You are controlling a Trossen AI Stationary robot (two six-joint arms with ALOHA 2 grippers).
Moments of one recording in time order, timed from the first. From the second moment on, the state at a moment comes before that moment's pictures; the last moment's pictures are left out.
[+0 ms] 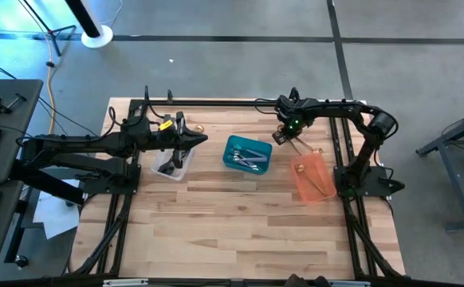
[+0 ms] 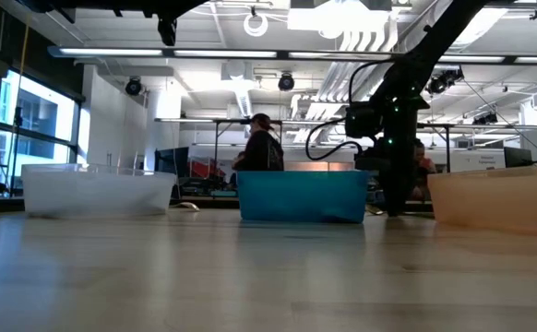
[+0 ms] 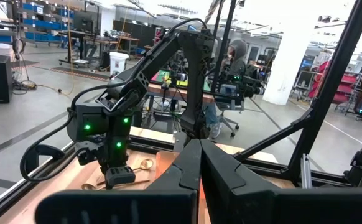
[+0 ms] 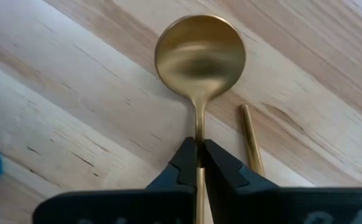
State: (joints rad) left arm 0.16 0.92 0.62 0.36 0.08 -0.18; right arm -0.71 1.78 0.98 -0.66 -0.04 0.26
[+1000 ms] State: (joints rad) left arm 0.16 0.85 0.62 0.42 0.08 -0.17; right arm -0.44 1.13 0.98 -0.53 0.06 0.36
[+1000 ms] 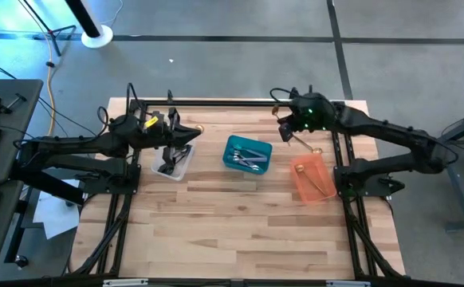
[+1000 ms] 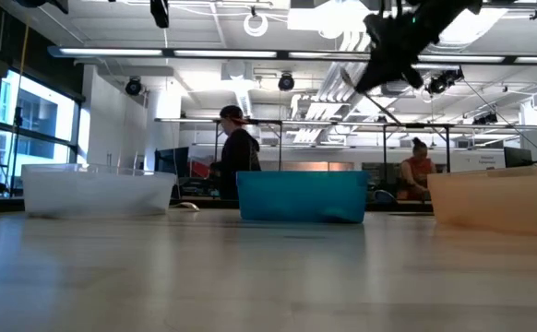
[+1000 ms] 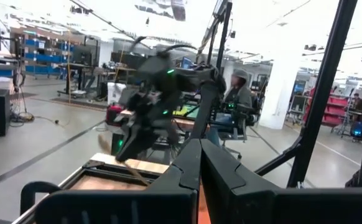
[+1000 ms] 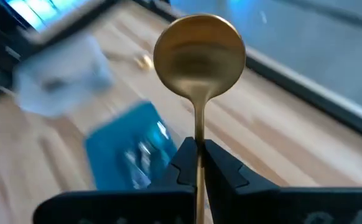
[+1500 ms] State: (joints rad) left arm 0.16 0.89 0.73 0.33 0.14 -0.17; right arm -0.11 1.11 0.98 0.09 0.10 0.26
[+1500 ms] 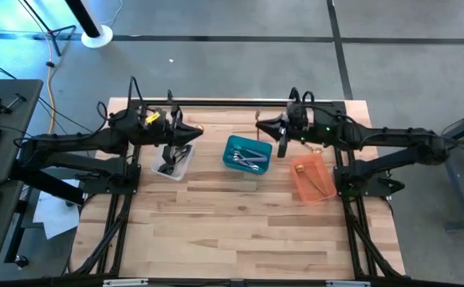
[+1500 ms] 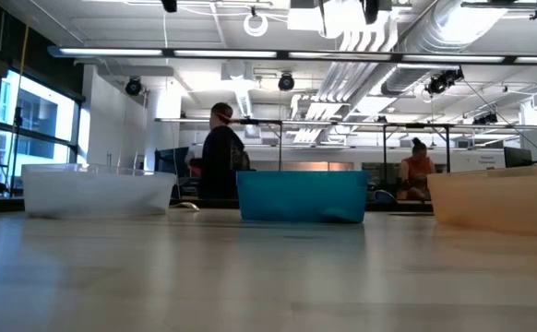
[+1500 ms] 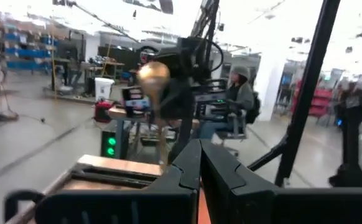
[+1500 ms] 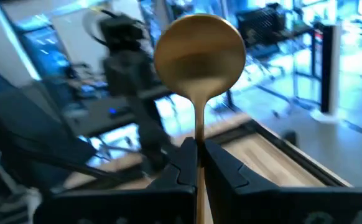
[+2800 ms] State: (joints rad) left arm 0.16 0.90 0.76 0.33 0.10 -0.09; right arm 0.03 1.12 0.98 0.12 0.09 0.17
